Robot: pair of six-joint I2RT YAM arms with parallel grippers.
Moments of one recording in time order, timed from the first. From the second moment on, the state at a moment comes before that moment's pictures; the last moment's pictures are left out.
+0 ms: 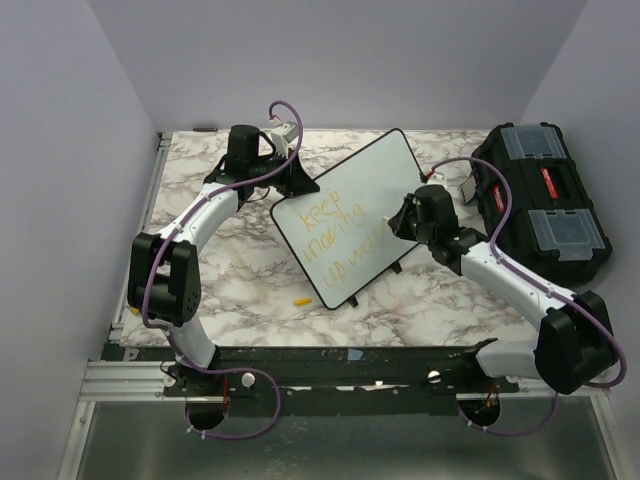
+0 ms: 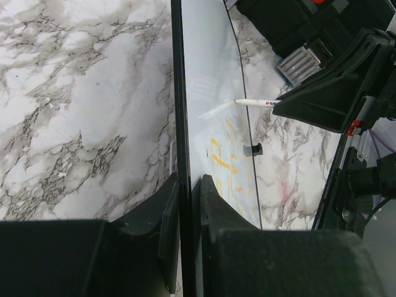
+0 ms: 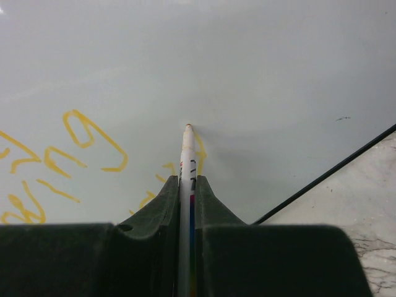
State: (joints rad) left arm -0.27 1.72 1.34 -0.12 0.86 -0.16; right arm 0.48 1.30 0.83 -0.13 0.14 0.53
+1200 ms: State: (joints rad) left arm -0.27 1.72 1.34 -0.13 0.85 -0.16; right arm 0.48 1.23 0.72 -0.10 0.14 0.55
